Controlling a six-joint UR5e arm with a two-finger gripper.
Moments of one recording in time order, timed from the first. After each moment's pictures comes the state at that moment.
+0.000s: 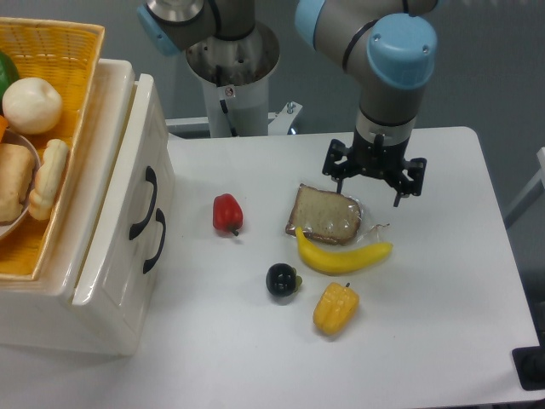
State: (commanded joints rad) arm 2.63 -1.76 -1.60 -1.26 1.54 0.94
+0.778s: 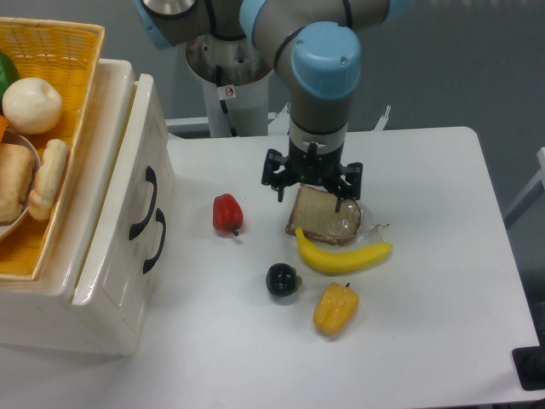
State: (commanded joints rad) arm 2.48 -1.74 -1.61 -1.27 1.55 0.67
